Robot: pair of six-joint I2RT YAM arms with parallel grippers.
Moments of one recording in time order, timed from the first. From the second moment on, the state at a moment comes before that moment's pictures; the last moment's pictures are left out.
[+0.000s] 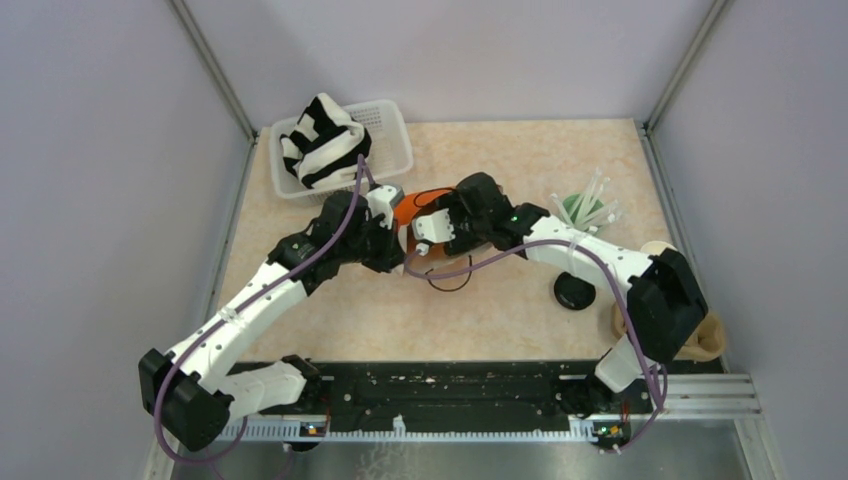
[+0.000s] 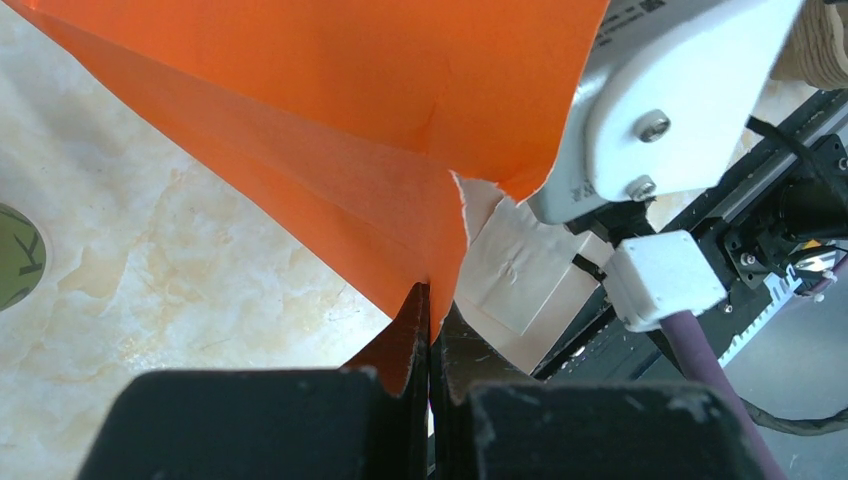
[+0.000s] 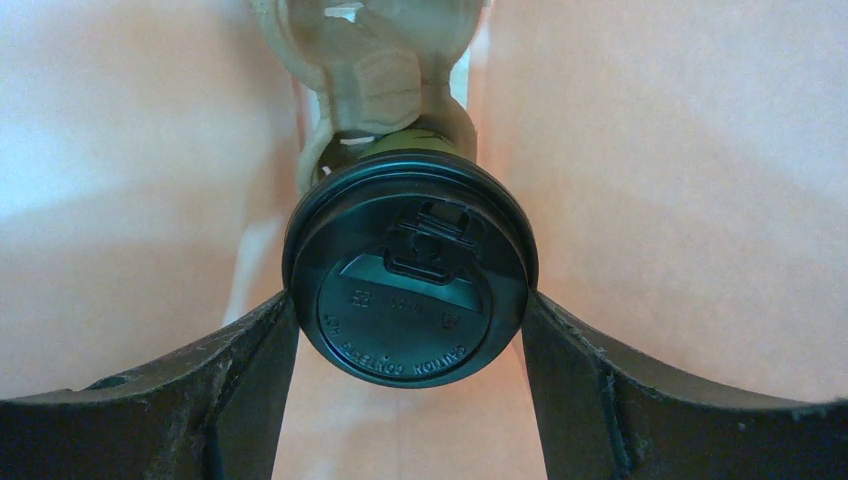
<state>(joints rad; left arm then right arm) -0.59 1.10 1.01 -0.58 0.24 -0.24 0.77 1.59 1.22 -0.36 0.05 -1.23</state>
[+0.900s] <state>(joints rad) -0.59 1.12 1.01 -0.59 0.24 -0.24 0.76 1.60 1.29 -0.46 0.01 -1.16</state>
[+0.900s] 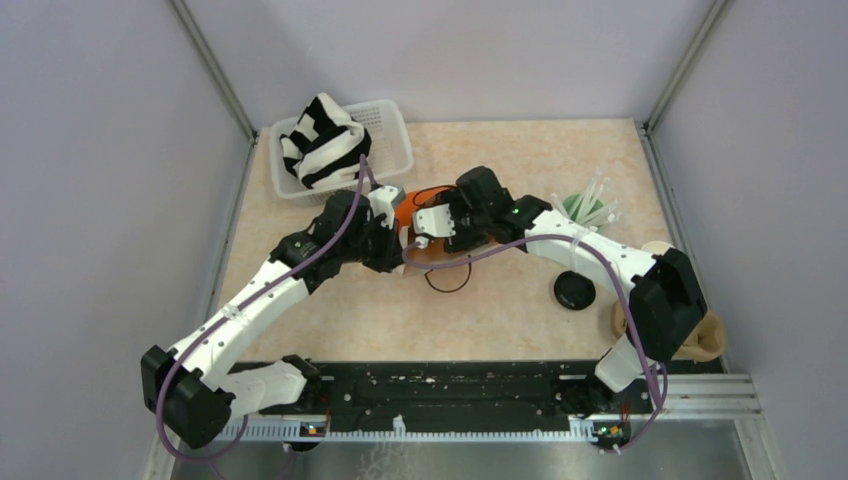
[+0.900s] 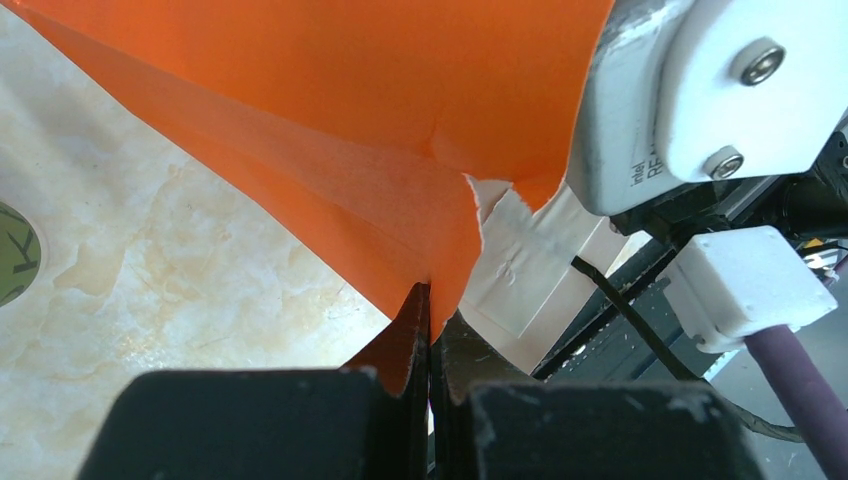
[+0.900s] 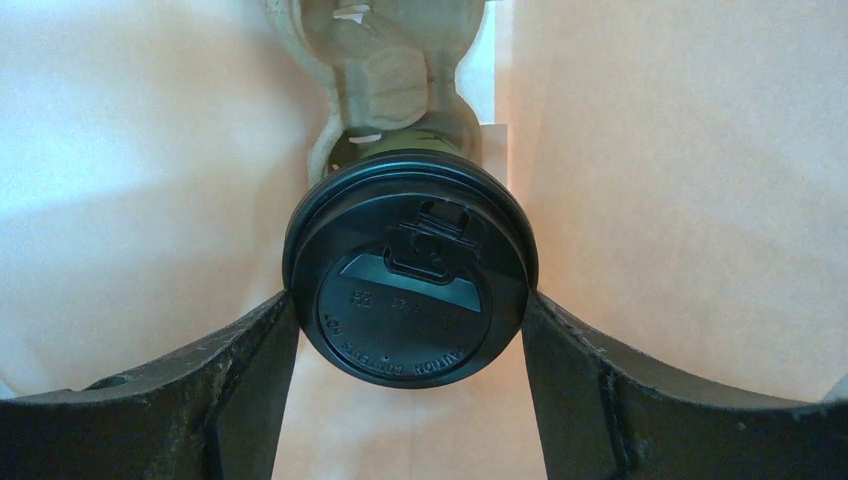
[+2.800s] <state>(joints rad) -0.49 1.25 1.33 -0.96 0.47 -0.50 0.88 1.68 1.43 -0.82 -0.12 -0.71</state>
